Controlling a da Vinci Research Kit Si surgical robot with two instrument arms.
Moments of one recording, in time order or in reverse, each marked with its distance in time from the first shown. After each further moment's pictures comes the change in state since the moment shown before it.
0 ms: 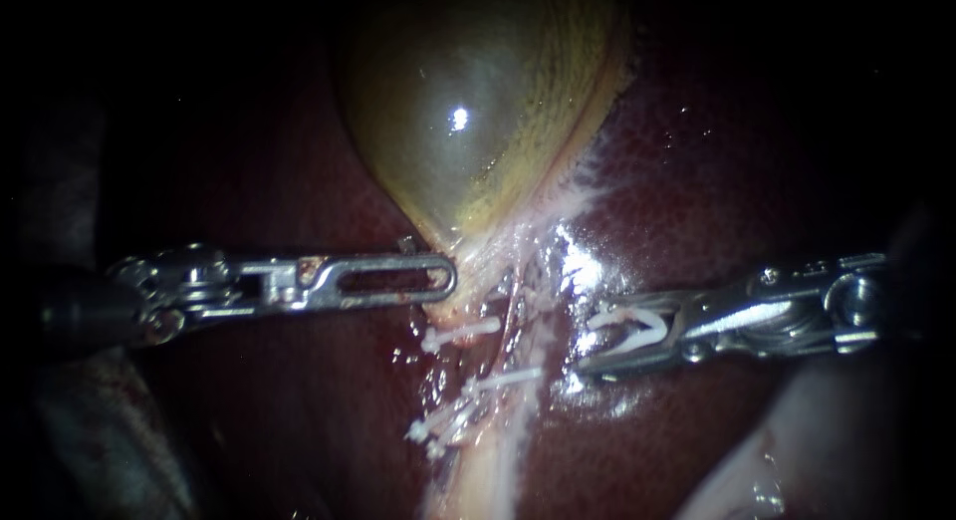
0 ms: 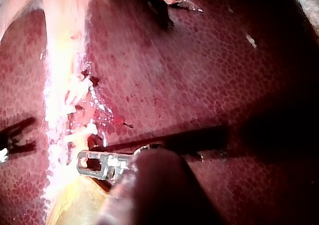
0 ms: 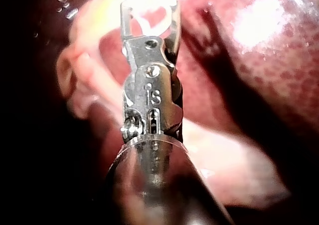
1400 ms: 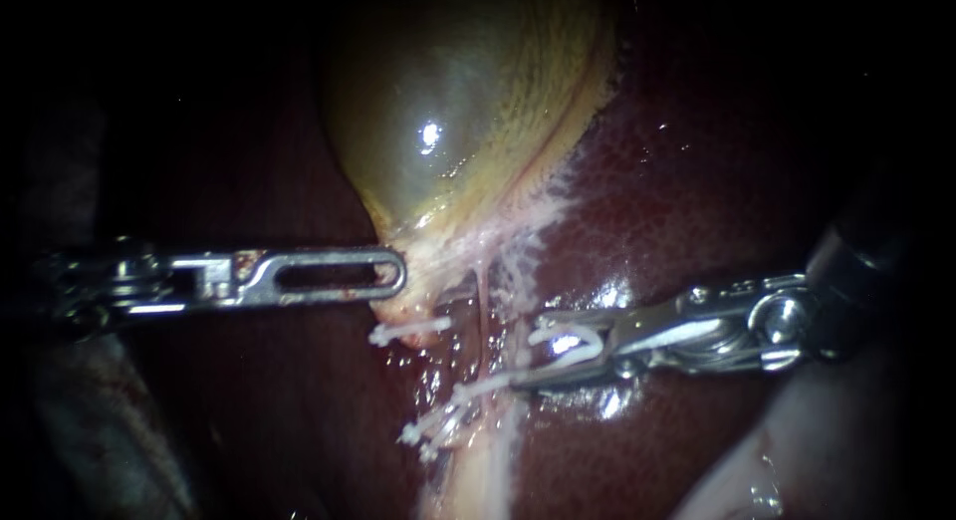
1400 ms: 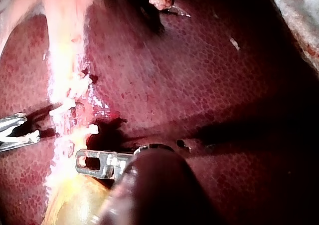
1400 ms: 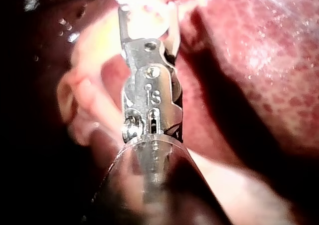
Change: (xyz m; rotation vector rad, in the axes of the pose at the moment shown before) right arm 0.000 0.000 0.008 0.033 0.004 0.002; left arm 0.000 0.004 -0.008 -0.019 -0.031 -0.016
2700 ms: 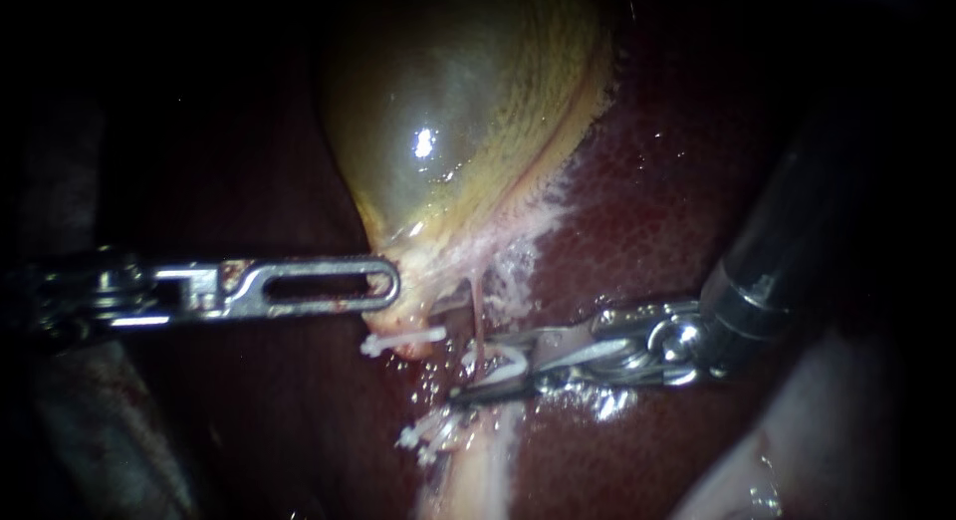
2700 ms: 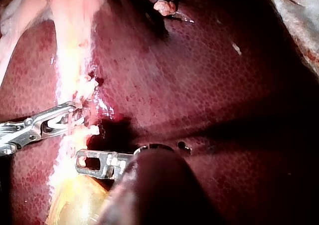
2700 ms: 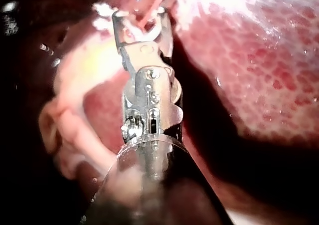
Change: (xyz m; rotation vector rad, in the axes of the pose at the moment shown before) right arm -0.002 0.004 0.008 0.030 0.000 0.017; left arm -0.001 0.002 -0.001 0.000 -0.004 -0.003
